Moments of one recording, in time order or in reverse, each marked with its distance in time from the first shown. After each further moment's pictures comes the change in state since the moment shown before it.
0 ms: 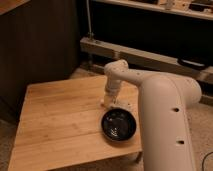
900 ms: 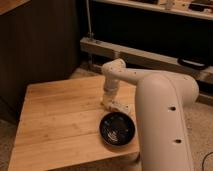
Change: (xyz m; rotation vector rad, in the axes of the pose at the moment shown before) arm -0.011 -0.002 -0.004 0.050 -0.005 0.045
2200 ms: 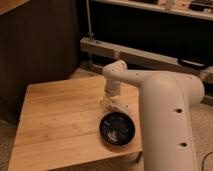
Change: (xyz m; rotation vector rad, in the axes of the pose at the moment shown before) arm 0.016 0.001 0.002 0.018 0.002 0.010
